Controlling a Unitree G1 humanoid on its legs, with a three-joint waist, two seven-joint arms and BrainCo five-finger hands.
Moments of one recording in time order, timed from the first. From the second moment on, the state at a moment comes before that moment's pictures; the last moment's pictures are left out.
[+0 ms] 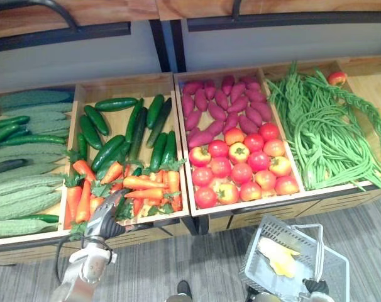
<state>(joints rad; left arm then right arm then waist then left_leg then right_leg) 0.17 0.57 0.04 0.33 0.53 -0.28 0.25 0.00 -0.14 -0.38 1.15 -0.12 -0.14 -0.26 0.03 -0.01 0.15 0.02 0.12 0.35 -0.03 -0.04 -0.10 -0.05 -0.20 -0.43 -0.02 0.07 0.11</state>
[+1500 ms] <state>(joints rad) -0.13 0.67 0.00 0.46 0.61 -0.19 0.22 -0.08 -0.18 -0.42 1.09 -0.12 -0.13 -0.25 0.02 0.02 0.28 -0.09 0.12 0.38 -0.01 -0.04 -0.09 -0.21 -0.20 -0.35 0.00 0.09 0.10</state>
